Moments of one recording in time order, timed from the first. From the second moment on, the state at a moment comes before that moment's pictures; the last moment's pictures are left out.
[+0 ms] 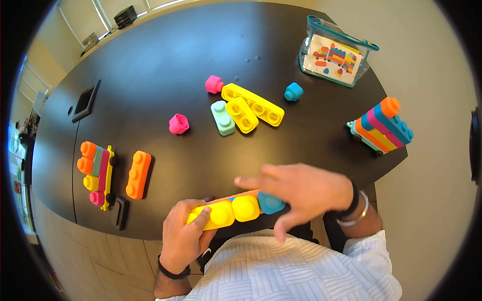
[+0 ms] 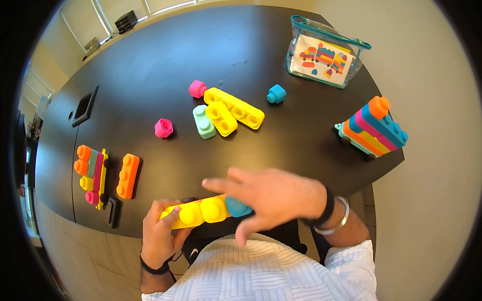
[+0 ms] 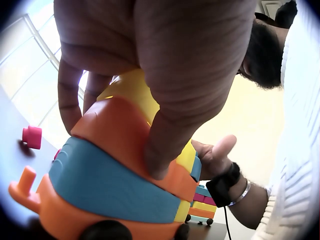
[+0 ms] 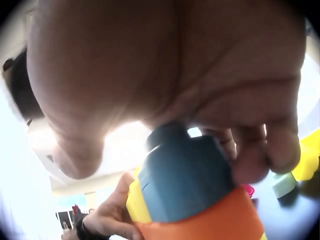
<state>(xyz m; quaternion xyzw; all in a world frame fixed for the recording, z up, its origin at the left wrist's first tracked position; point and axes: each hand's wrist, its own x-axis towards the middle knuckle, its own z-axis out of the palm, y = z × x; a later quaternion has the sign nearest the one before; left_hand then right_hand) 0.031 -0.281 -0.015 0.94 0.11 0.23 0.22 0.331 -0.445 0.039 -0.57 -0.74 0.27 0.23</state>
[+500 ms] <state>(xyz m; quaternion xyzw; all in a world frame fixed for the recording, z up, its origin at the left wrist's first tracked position) 0.030 -0.286 -0.019 0.94 0.11 0.24 0.23 0.444 -0.364 -0.050 -0.82 -0.53 0.11 0.19</state>
